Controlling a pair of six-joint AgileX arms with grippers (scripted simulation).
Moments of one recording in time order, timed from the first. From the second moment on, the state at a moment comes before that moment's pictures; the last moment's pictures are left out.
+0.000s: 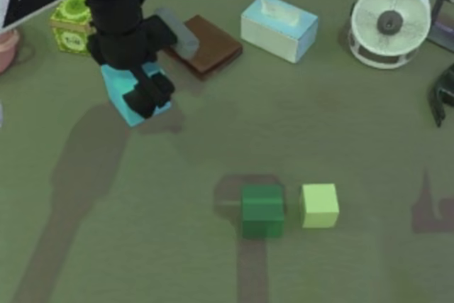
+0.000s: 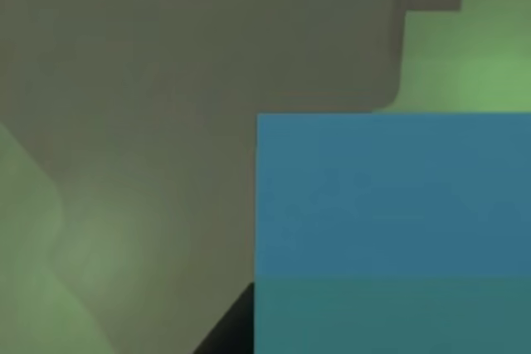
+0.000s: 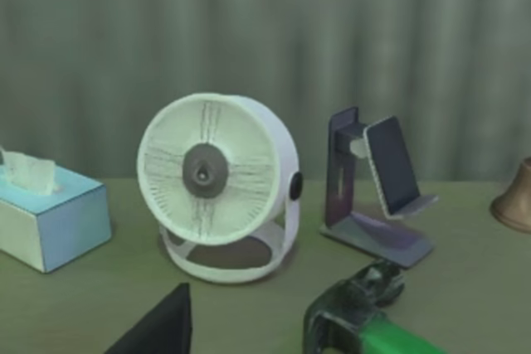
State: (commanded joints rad) left arm -0.35 2.27 1.93 -1.21 0.01 0.65; right arm 0.01 0.00 0.00 0.00 0.00 0.00
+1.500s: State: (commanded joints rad) left arm -0.59 1.98 1.22 -0.82 0.01 0.99; right arm 0.01 0.00 0.00 0.00 0.00 0.00
